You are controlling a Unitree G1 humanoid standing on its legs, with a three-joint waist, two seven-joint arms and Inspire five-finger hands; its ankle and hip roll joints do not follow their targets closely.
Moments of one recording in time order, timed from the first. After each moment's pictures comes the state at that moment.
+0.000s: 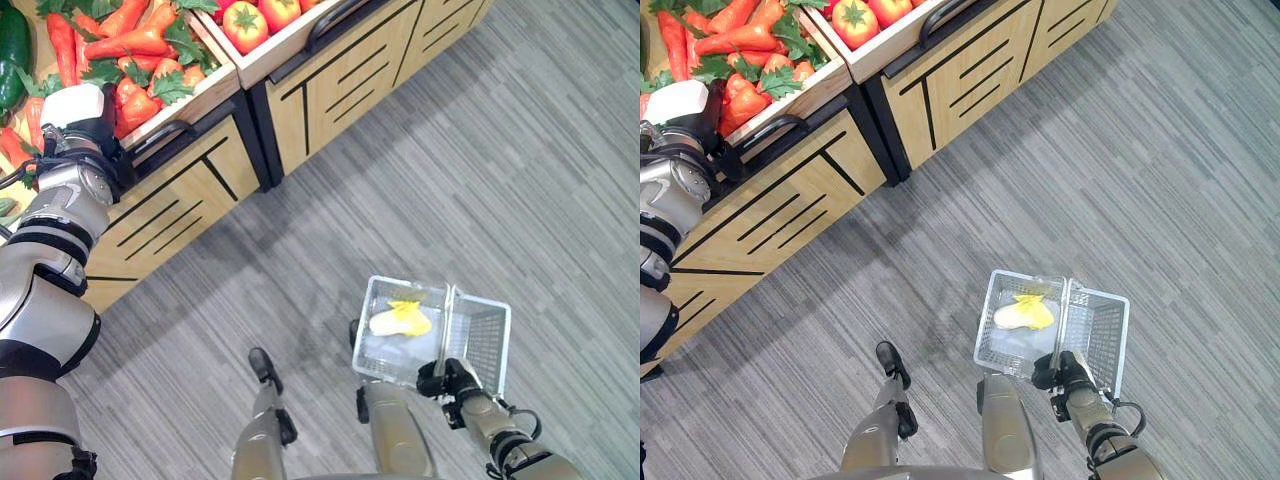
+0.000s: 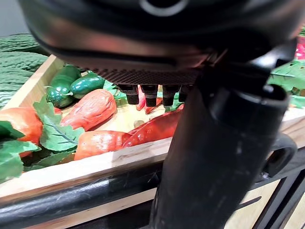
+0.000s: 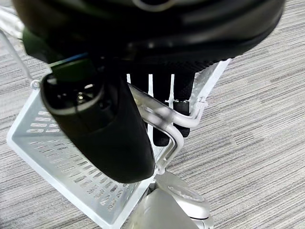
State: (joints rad) left arm -1.22 0.91 -0.85 1.10 0.15 0.10 0.19; right arm -0.23 -0.33 0.32 1.17 0.13 -0.02 -0.12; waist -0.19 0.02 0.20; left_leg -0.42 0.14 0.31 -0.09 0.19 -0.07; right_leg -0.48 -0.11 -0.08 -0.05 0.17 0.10
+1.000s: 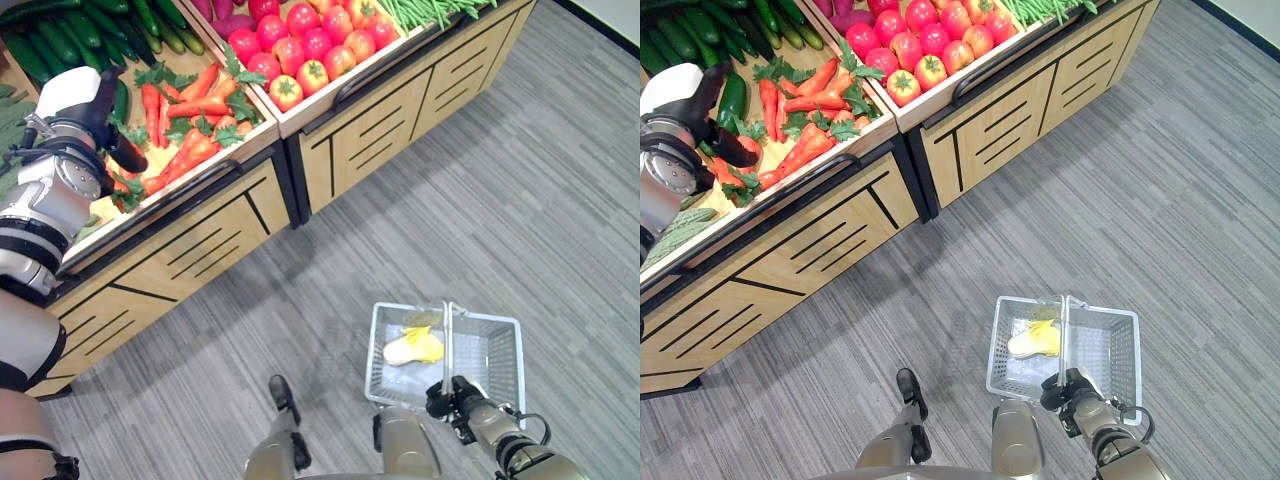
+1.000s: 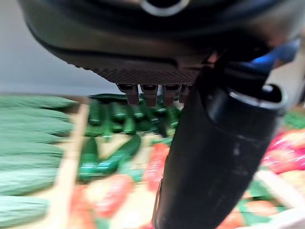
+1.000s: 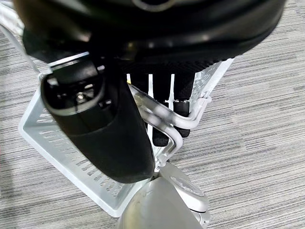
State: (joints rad) left arm -1.23 1.02 -0.88 1.04 0.00 0.10 0.16; right arm -0.23 -0.35 0.34 1.23 0.03 0.03 -0.09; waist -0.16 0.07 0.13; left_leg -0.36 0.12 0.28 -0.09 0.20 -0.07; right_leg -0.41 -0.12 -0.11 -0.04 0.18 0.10
